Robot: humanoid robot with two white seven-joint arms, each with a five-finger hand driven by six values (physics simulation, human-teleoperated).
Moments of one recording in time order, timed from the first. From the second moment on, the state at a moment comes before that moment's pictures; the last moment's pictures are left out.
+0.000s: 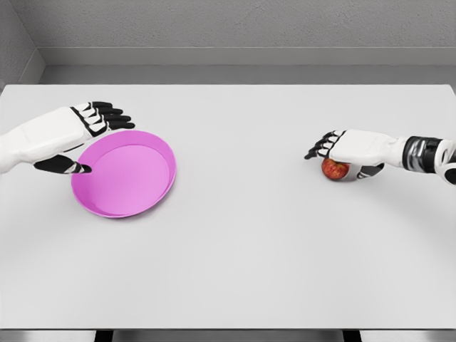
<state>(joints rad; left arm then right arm) -0.43 1.04 -0.55 -1.63 -0.31 -0.61 -0.12 -0.74 -0.79 0.84 -1.25 0.60 -0.61 0.38</state>
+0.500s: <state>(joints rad) -0.43 1.03 -0.55 -1.63 -0.33 -0.61 -0.13 -0.74 -0.79 0.85 -1.26 0.61 -0.61 0.38</state>
